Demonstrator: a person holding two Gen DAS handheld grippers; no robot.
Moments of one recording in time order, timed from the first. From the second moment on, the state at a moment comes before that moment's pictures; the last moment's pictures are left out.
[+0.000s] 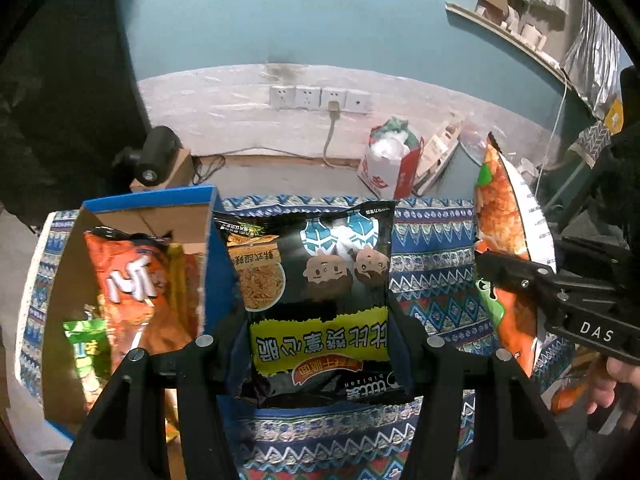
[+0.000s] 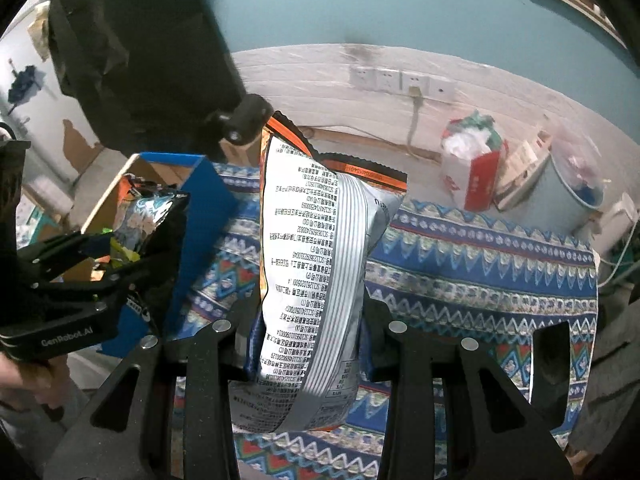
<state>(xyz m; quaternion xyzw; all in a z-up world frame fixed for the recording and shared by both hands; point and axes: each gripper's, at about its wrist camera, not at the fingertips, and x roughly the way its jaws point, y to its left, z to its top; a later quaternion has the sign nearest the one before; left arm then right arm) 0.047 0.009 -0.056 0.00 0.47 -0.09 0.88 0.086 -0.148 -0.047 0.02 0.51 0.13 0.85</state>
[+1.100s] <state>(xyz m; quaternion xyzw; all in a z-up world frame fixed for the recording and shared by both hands) 0.008 0.182 -0.061 -0.09 0.46 0.05 0.88 0.134 0.023 -0.039 0.00 0.49 0.25 0.83</state>
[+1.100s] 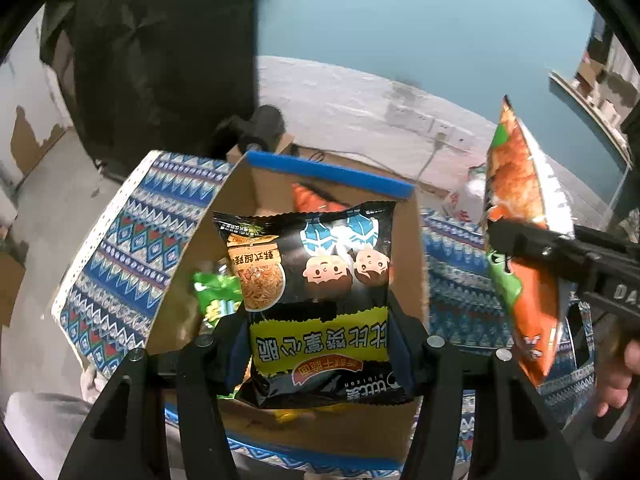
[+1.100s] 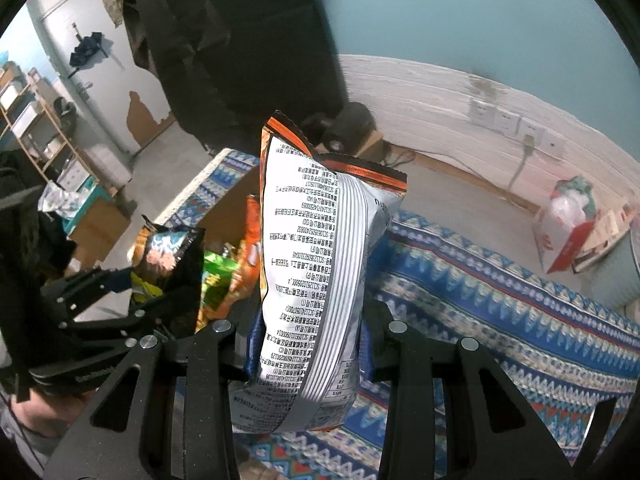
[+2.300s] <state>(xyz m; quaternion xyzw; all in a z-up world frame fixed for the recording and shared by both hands) -0.019 0.250 -0.062 -0.13 0.47 0.12 0.86 0.126 0.113 -0.080 -0.02 0.54 0.30 0.79</state>
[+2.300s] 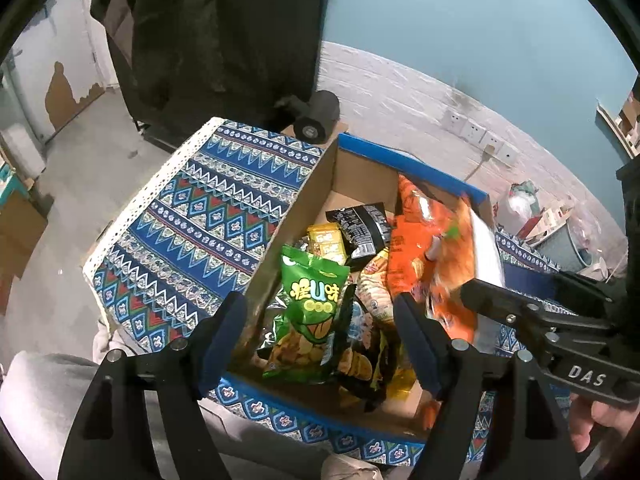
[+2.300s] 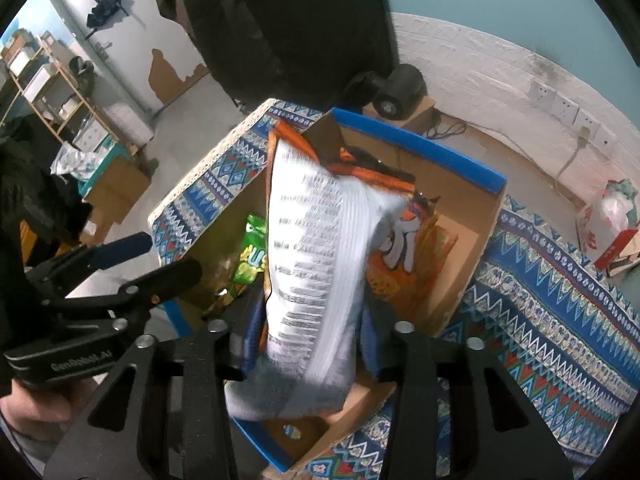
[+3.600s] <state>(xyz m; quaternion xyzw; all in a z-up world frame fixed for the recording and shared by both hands) -0.045 0.178 0.010 -0.03 0.40 0.09 0.91 0.084 0.010 0.004 -0.02 0.44 0.25 0.86</state>
